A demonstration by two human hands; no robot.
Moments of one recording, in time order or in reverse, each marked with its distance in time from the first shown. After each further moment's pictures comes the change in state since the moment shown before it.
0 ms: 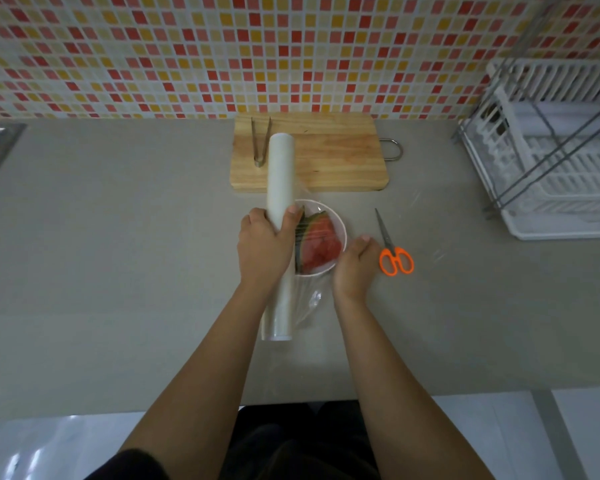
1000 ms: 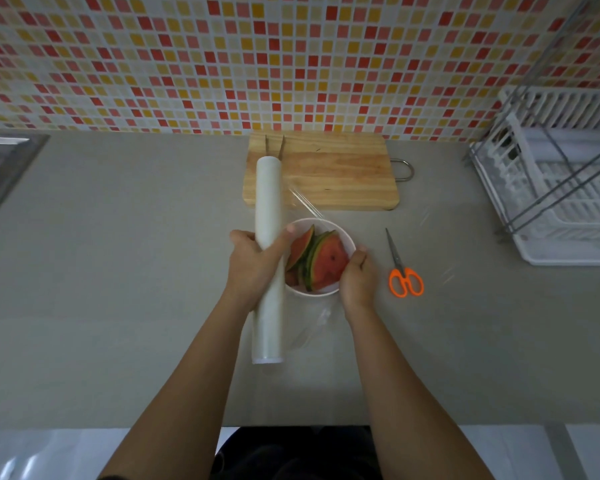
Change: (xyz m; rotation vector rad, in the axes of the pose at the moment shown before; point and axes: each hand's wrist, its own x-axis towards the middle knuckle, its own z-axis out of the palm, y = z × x) left_hand 0.014 -0.022 -0.027 -0.269 -0.201 -0.282; right_hand 0.023 0.014 0.016 -0.126 -0.166 0.004
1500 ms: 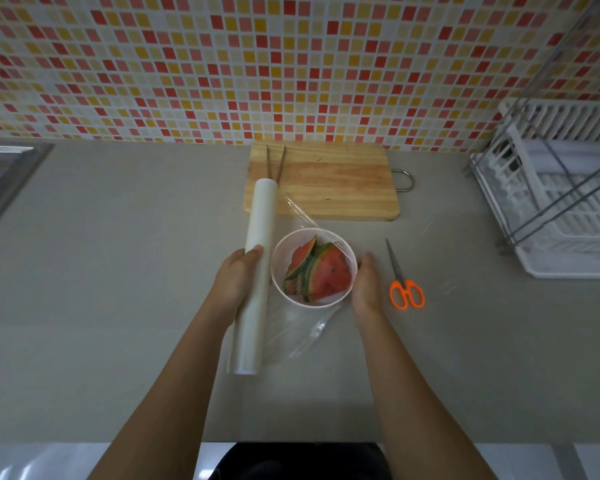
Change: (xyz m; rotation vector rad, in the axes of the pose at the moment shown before) left_hand 0.017 -0.018 -0.020 -0.107 -0.130 -0.119; right_hand 0.021 0.001 -0.003 0.135 -0.210 0.271
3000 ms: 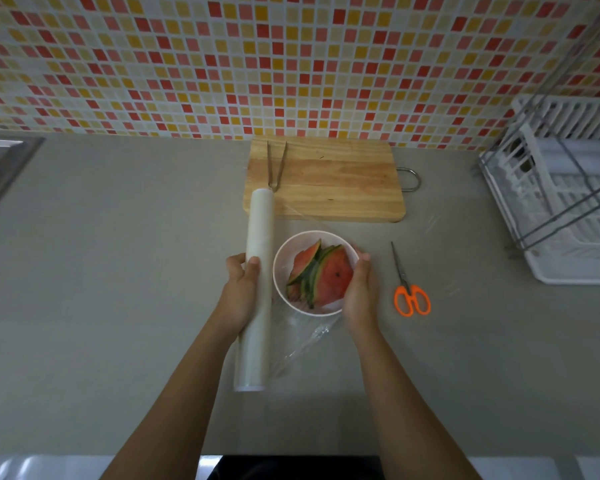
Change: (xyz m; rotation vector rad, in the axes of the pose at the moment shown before) left_hand 0.013 -0.023 0.009 0.028 0.007 0.026; right_hand -0.006 0.008 0.010 0.046 0.020 -0.292
